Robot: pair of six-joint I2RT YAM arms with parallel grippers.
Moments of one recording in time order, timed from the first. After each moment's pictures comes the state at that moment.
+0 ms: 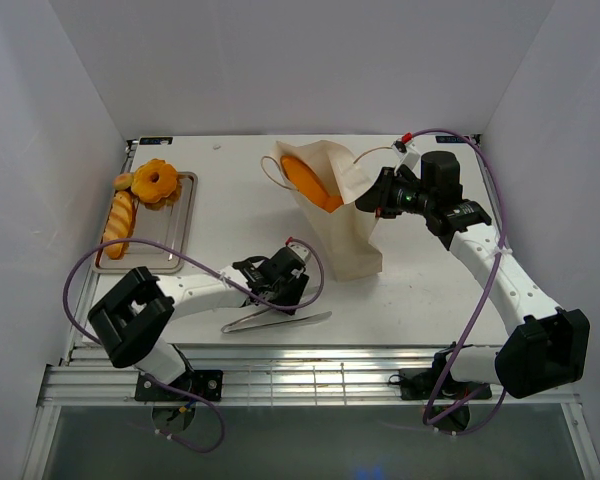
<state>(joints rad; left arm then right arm) -0.91 1.51 0.79 -0.33 -0.14 -0.37 0.31 1.29 1.12 -0.29 -0.59 0.45</state>
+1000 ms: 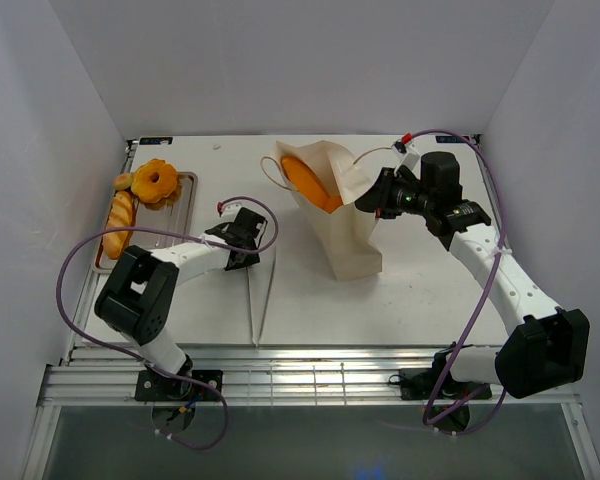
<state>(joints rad) -0.54 1.62 0.88 -0.34 -0.40 -0.67 0.31 1.29 1.12 -0.29 -0.59 0.45</state>
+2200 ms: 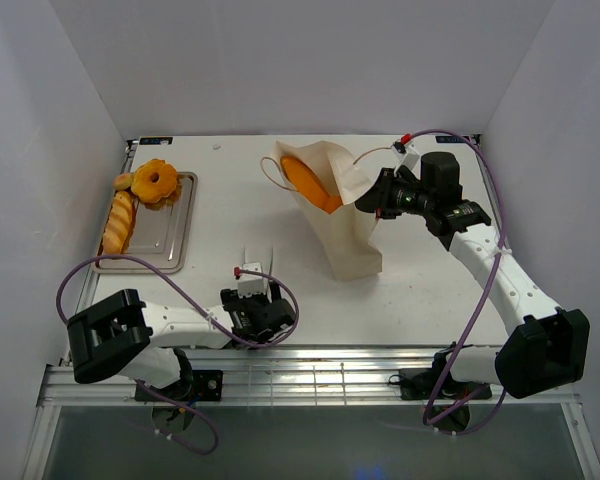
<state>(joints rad) -1.16 1.37 0.51 -0.31 -0.88 -1.12 0.31 1.29 1.12 -0.29 -0.59 0.44</state>
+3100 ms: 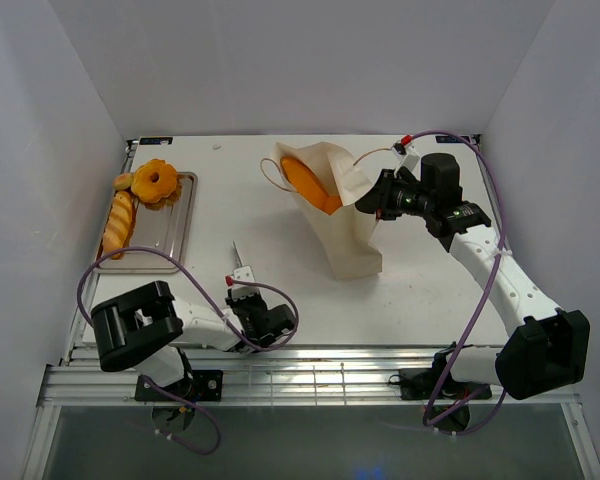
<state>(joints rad) -1.17 1.53 0.42 -0.08 -1.17 -1.24 0.31 1.28 1.10 -0.28 -0.59 0.44</state>
